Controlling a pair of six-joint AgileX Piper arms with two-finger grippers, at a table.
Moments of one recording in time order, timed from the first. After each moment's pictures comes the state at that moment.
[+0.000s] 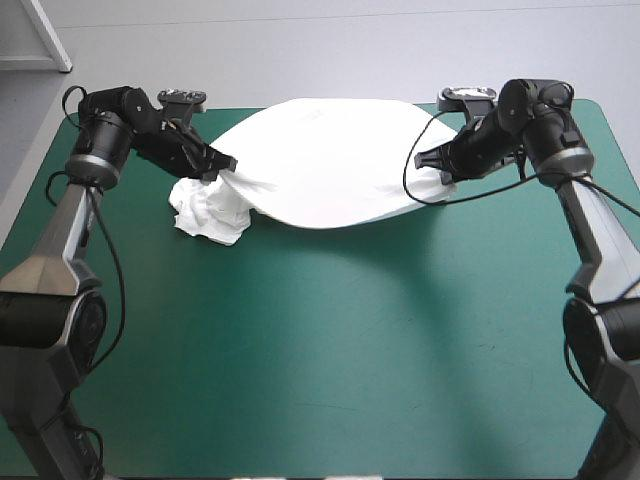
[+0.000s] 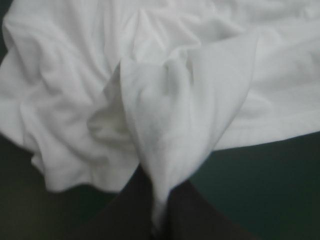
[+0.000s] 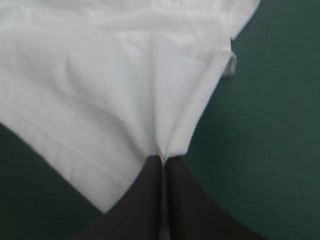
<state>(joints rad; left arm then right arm) -0.10 1.90 -1.93 -0.25 1.25 0.24 0.16 1.85 -1.88 0.19 1.25 -0.04</state>
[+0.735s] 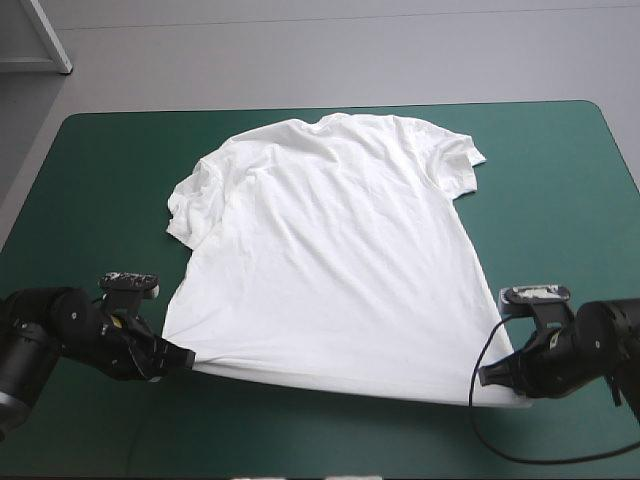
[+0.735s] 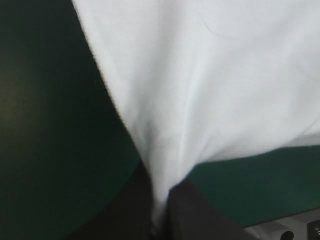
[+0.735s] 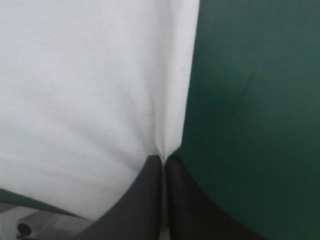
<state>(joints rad) -0.11 1.01 -0.81 -0.20 1.24 0.09 0.16 0.97 -0.74 0.13 1.23 -0.01</state>
